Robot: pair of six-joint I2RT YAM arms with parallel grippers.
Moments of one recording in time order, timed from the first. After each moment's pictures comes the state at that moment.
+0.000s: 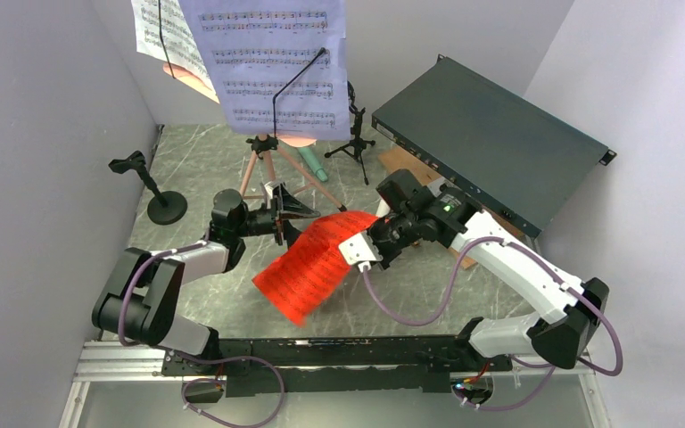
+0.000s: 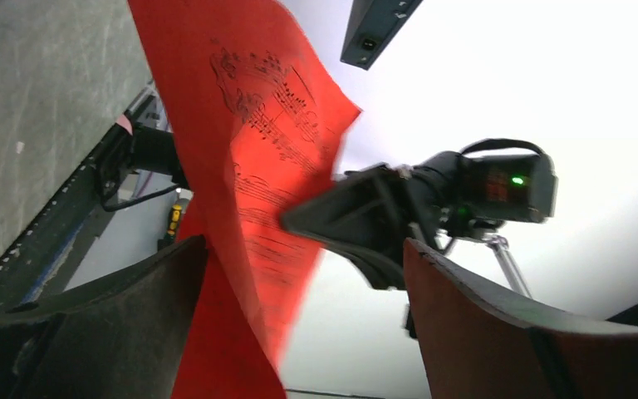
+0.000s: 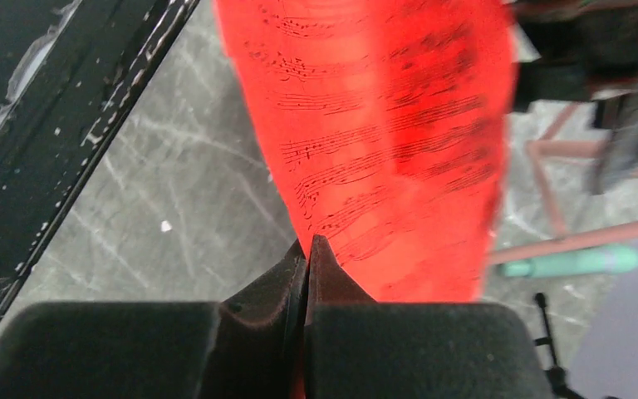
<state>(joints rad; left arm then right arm) -0.31 1.44 0.53 0.85 1.10 -1.76 0.80 1.29 1.38 -1.07 -0.63 -1.30</state>
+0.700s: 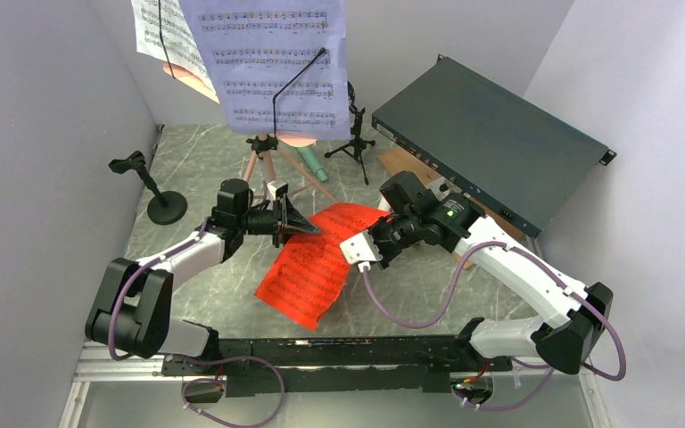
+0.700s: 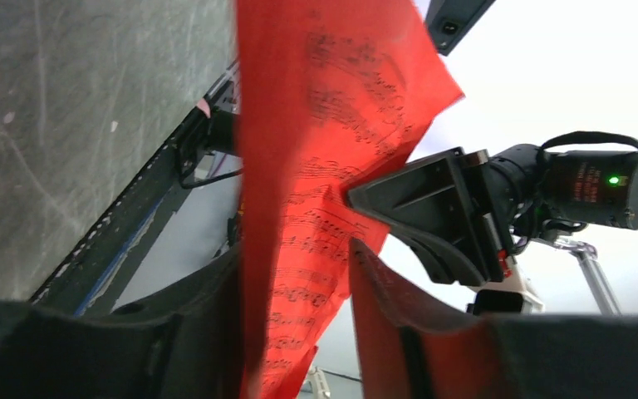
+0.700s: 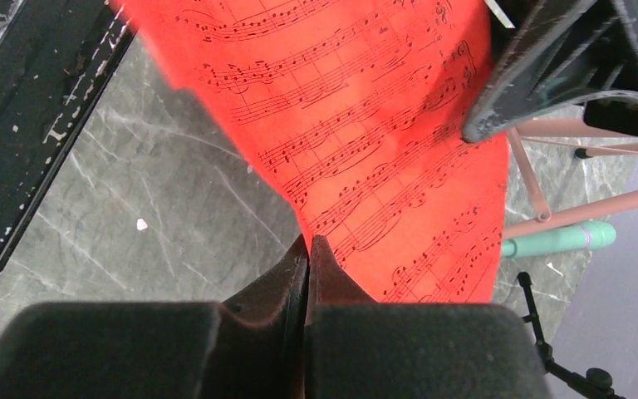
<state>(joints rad) -0.31 1.38 0.65 0.35 1.13 -1.37 0.79 1.25 1.26 -0.97 -0.58 -1.28</state>
